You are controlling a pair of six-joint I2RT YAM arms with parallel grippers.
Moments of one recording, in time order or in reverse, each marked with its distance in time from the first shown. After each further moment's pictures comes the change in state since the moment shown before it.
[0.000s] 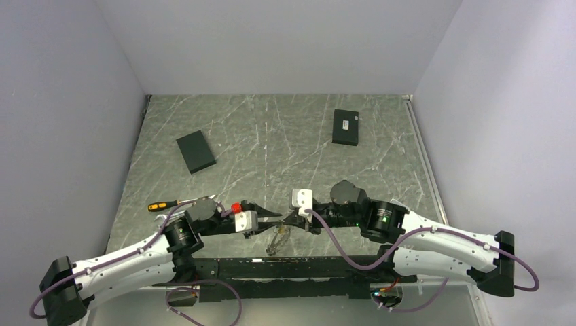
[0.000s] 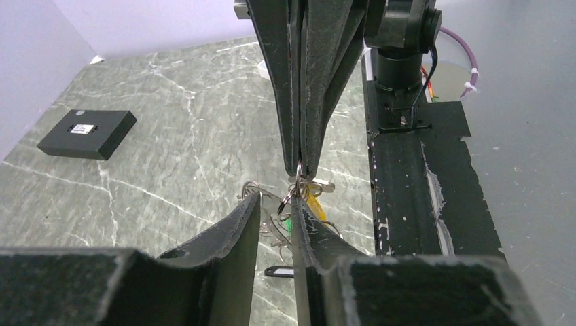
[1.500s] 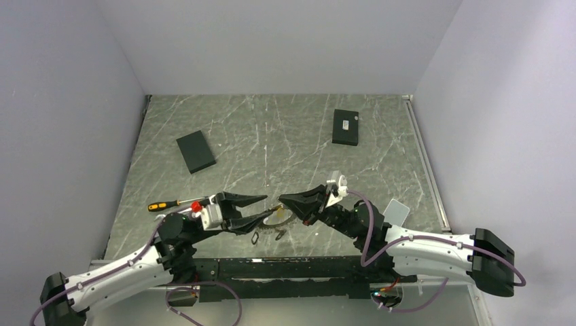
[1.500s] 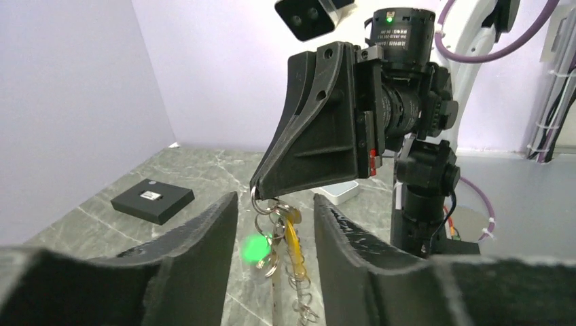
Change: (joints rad) left arm 0.002 -0.196 -0.120 0.334 -0.178 -0.217; right arm -0.001 0.008 -0.439 1.117 0.321 0.501
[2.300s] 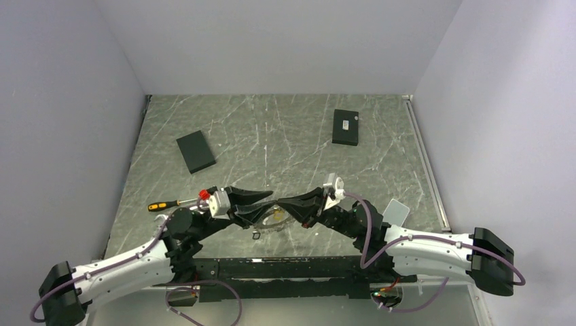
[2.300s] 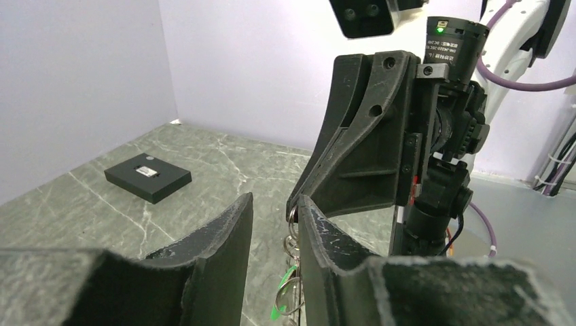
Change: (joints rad) left arm 0.000 0.112 0.027 0.068 -0.092 -0.099; right arm -0.002 0.008 0.004 -0.010 -0.055 -0.028
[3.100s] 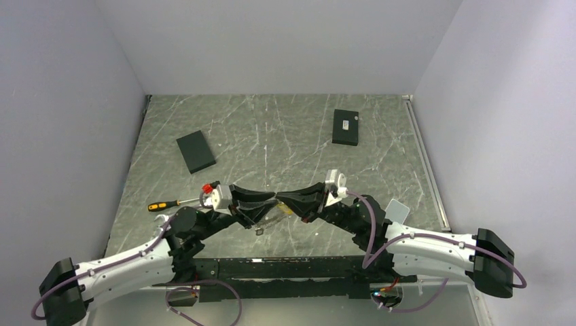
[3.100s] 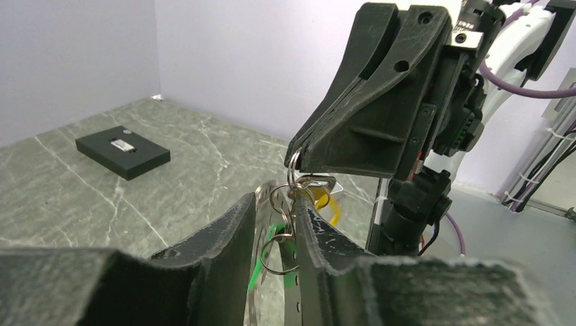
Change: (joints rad) left arm 0.000 0.040 -0.008 0.021 -0.033 -0.133; right arm -0.023 0.003 0.065 0.000 -0.053 -0.063
